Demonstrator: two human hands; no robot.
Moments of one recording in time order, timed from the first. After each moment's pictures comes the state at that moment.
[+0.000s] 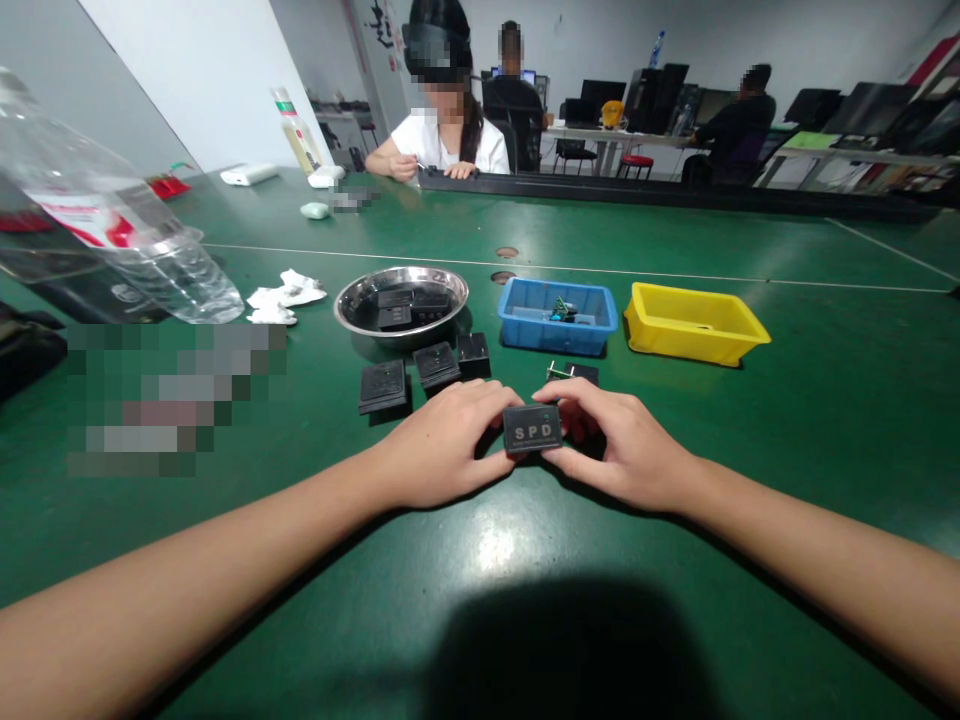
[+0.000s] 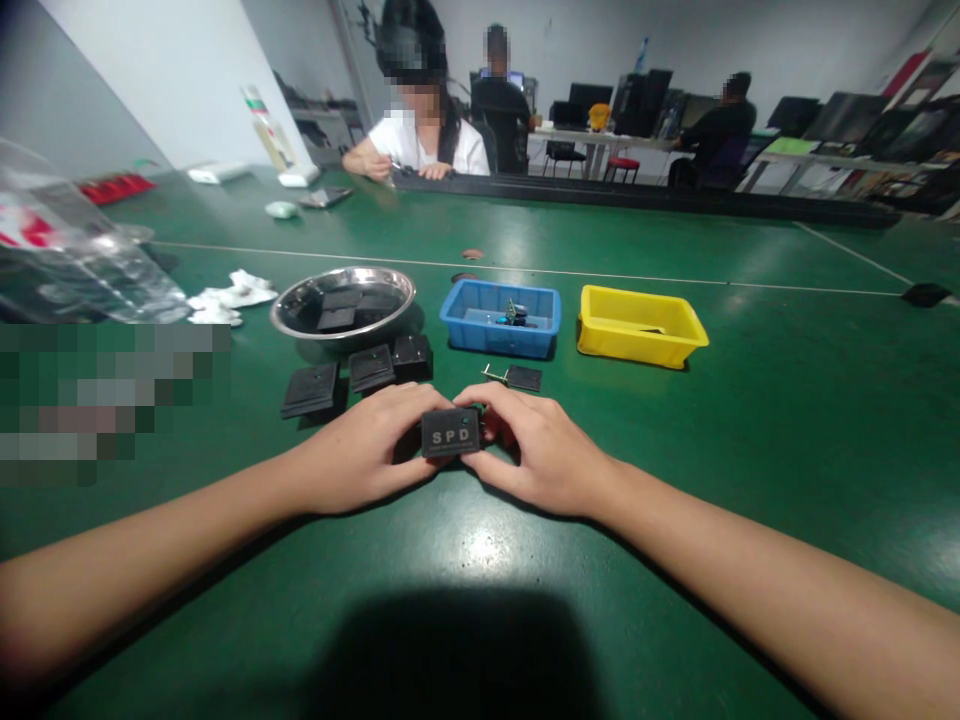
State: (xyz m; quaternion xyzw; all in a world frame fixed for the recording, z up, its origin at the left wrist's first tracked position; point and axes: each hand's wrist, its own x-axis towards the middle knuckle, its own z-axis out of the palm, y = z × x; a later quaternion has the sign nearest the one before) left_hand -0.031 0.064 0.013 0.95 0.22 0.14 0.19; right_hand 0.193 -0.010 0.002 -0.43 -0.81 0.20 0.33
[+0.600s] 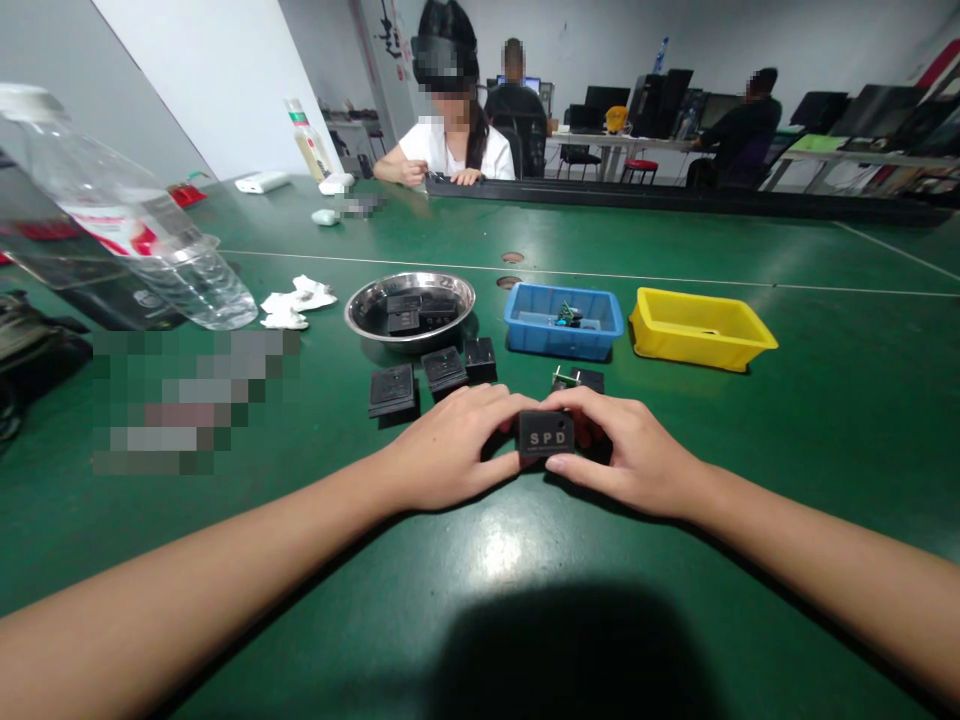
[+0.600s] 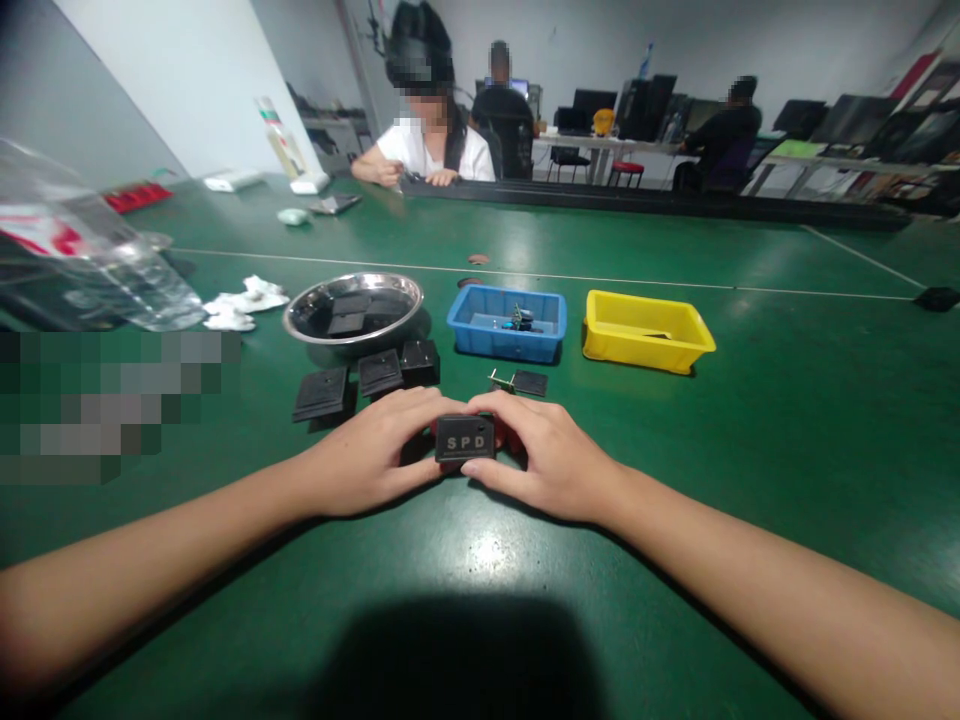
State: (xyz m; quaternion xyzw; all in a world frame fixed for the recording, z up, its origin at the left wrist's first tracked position) left_hand -0.033 0.064 0.011 0.95 0.22 0.13 0.19; right_hand 0.194 -0.010 0.004 -0.43 -0.81 0.20 0.33
